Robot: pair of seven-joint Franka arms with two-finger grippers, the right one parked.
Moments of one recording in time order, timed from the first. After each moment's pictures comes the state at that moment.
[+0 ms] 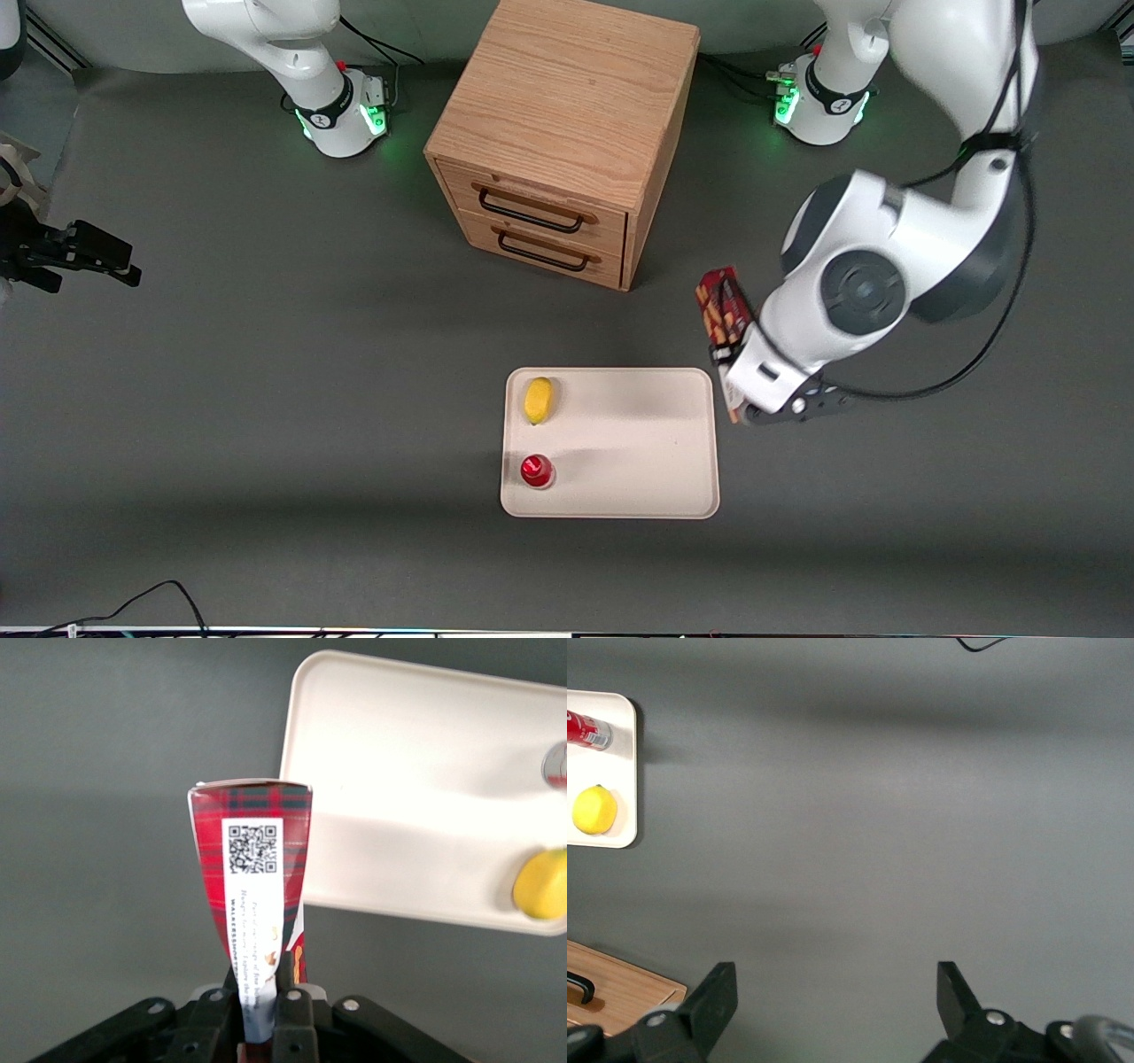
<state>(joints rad) -0.25 0.59 -0.24 -1.25 0.07 1.74 -0.62</state>
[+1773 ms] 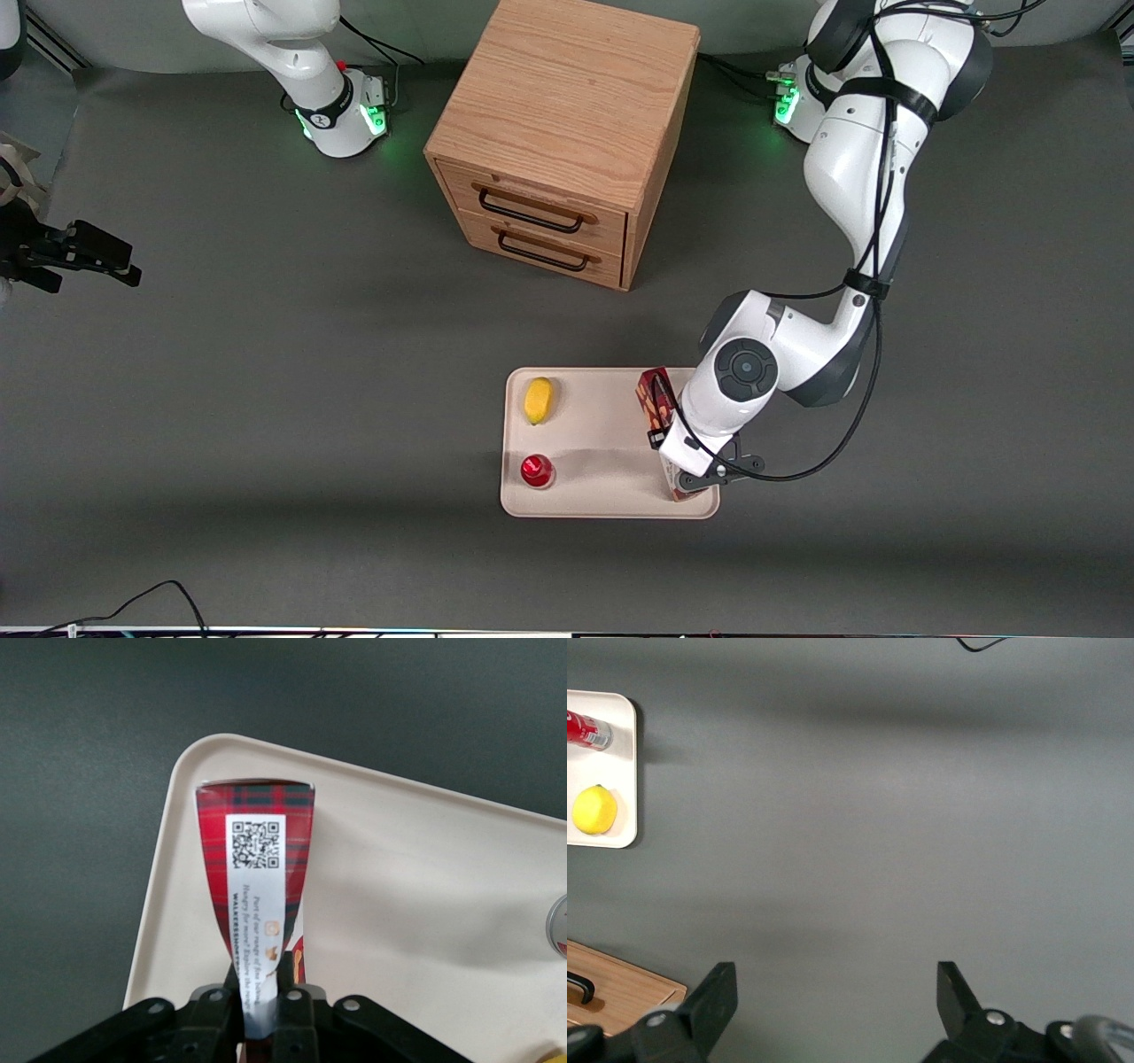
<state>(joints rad) -0.30 0.90 -0.23 -1.21 0.18 2.23 -0.77</state>
